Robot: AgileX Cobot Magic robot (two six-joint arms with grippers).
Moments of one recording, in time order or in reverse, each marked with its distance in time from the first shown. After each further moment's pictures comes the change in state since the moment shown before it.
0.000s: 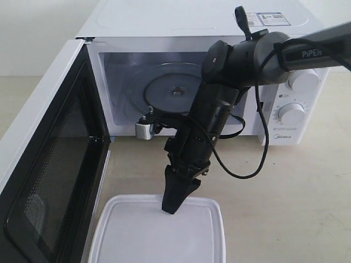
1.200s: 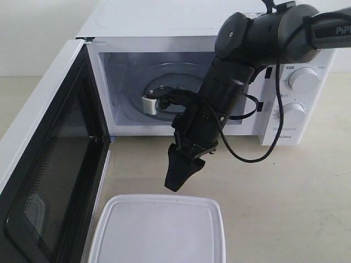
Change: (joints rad) left arm 0.000 0.000 0.000 0.000 0.000 0.000; right arm -0.031 -0.099 0.005 -0.025 -0.026 0.123
